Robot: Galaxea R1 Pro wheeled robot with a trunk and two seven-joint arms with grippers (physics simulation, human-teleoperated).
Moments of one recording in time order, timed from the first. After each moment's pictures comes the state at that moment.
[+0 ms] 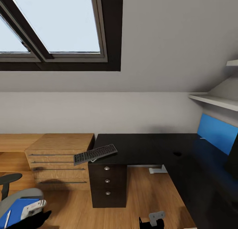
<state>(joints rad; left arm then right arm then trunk) 0.03 0.22 0.24 -1.31 0.38 0.63 0.00 -0.45 0.12 0.43 0.02 -0.24 -0.50 -0.13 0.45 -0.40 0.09</state>
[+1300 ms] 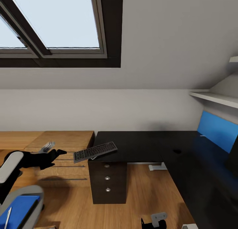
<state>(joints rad) -0.59 0.45 0.02 -1.14 1.40 1.01 0.43 -0.44 0.10 0.43 0.02 -0.24 -0.50 -0.13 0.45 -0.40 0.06</state>
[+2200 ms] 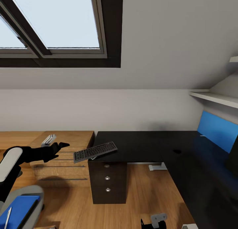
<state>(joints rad) -0.59 0.42 0.07 -1.27 1.40 1.01 0.43 -0.44 0.10 0.43 0.02 -0.24 -0.51 -0.13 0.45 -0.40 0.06</state>
